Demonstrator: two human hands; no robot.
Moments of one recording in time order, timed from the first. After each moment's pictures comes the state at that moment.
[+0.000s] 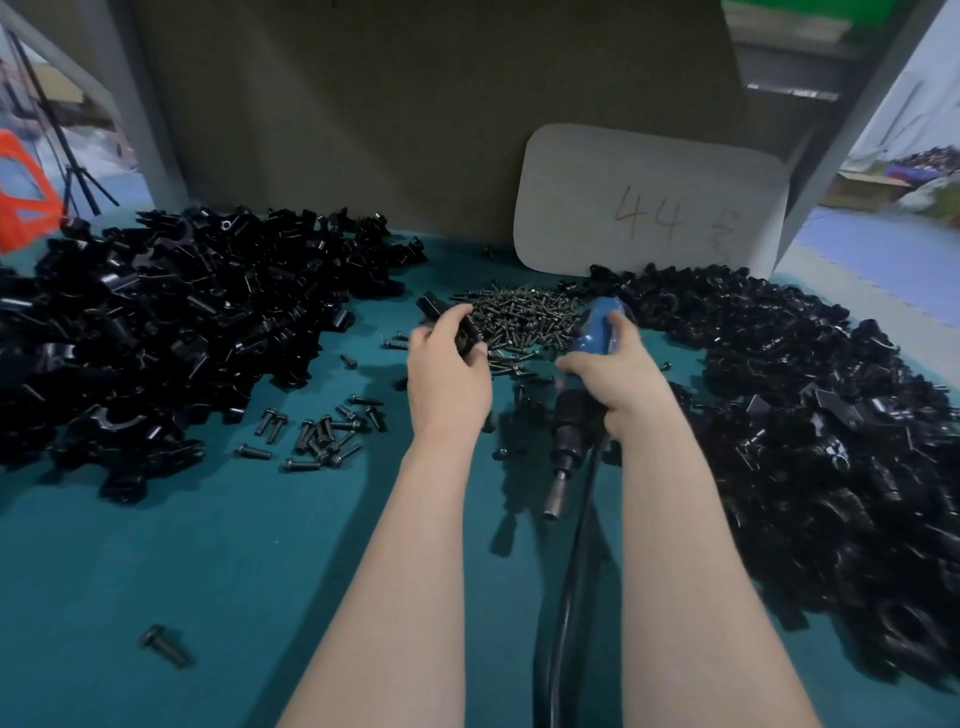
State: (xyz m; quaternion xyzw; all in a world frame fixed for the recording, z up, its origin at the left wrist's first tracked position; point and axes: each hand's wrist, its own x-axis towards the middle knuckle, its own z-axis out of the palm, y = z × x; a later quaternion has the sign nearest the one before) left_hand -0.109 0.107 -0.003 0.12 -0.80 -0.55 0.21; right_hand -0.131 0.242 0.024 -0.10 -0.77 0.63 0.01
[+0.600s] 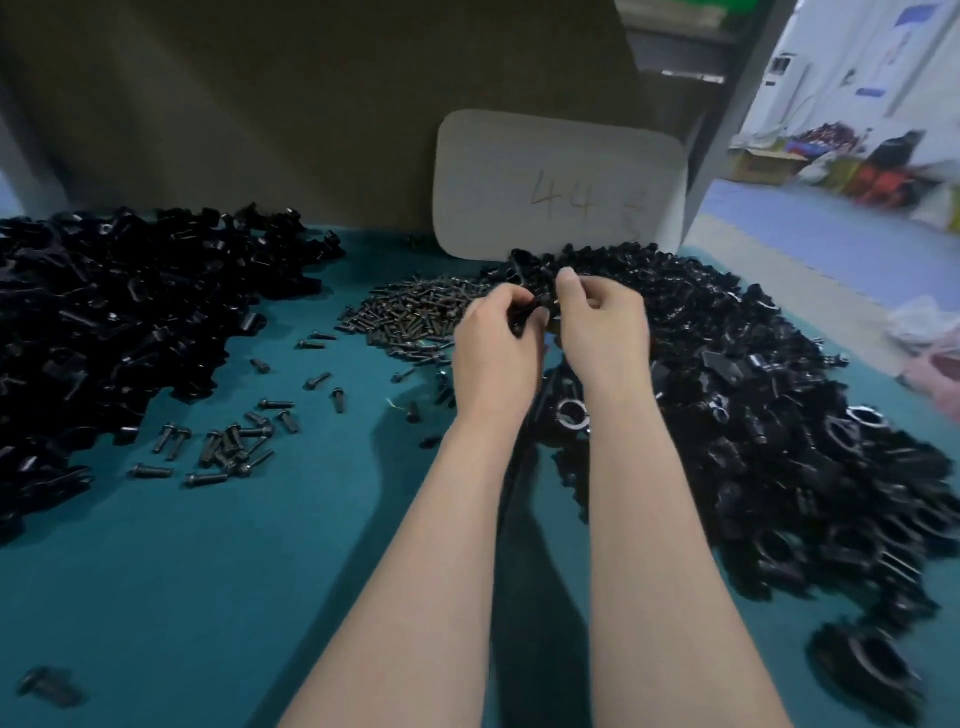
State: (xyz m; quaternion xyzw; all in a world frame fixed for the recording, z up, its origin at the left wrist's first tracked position) left_hand -0.101 0.198 0.026 -0.03 -0.79 -0.57 0.22; right_hand -0.099 0.276 0.057 -0.10 -0.82 0.50 0.23
